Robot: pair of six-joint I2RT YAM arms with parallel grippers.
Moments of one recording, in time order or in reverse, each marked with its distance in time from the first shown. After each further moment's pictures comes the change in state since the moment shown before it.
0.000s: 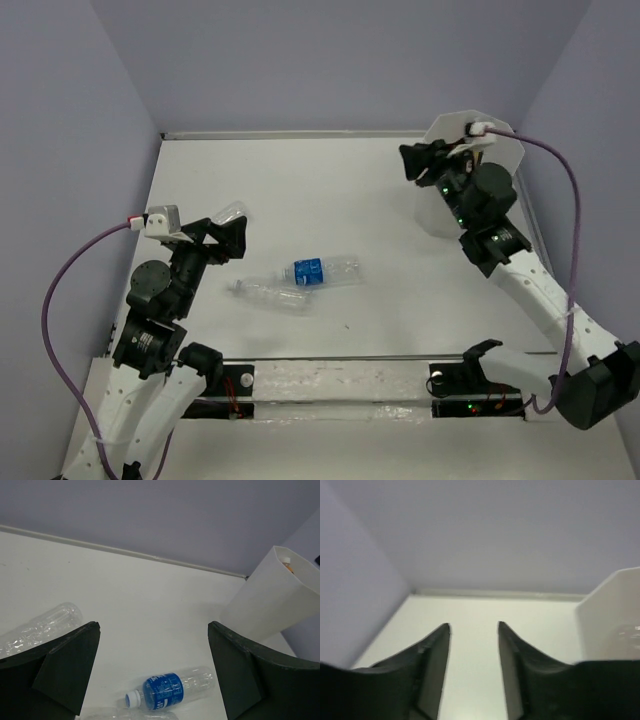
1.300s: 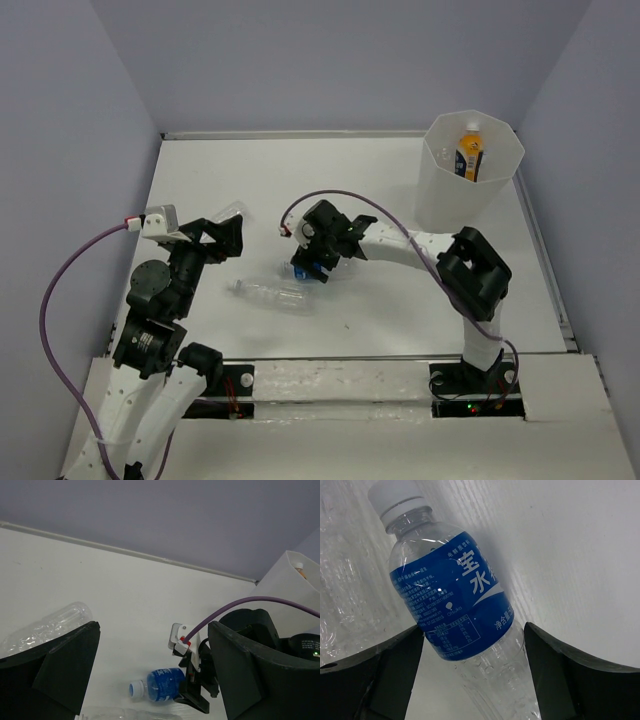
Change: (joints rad) left arm 0.016 0.000 0.000 -0.008 -0.034 0.007; right arm 0.510 0.841 0.325 -0.656 -0.179 -0.604
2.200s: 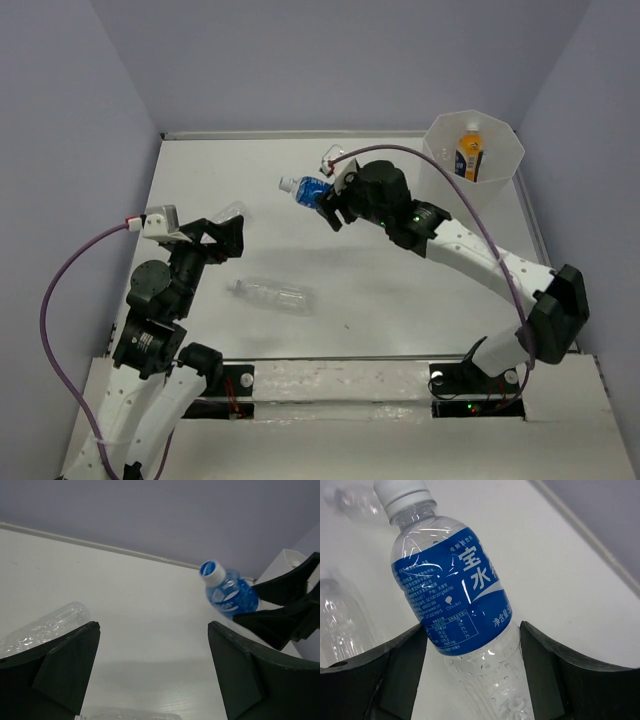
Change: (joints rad) left arm -0.004 0.000 0.000 0.000 0.006 0.000; right arm -0.098 -0.398 -0.064 0.245 0.118 0.077
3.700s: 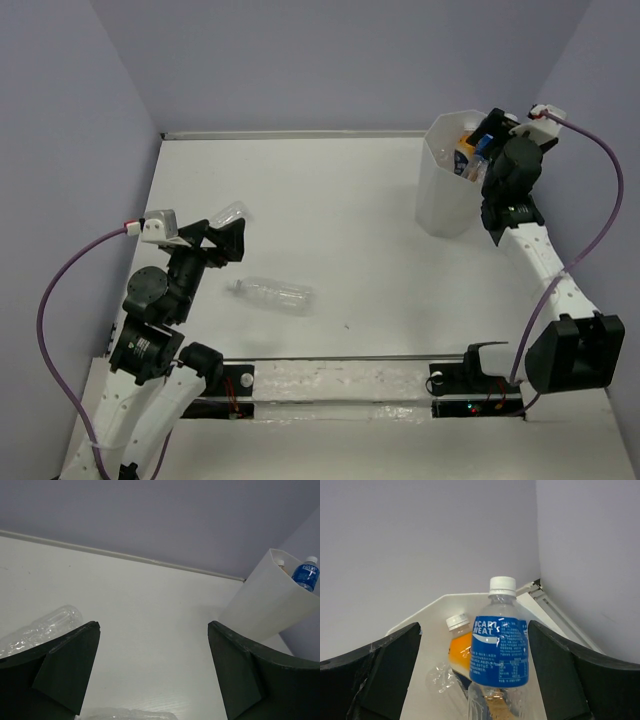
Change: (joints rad) left arm -0.046 -0.033 0.000 -0.001 -0.010 0.003; right arm -0.707 -0.251 -0.220 0.477 0.490 0.413
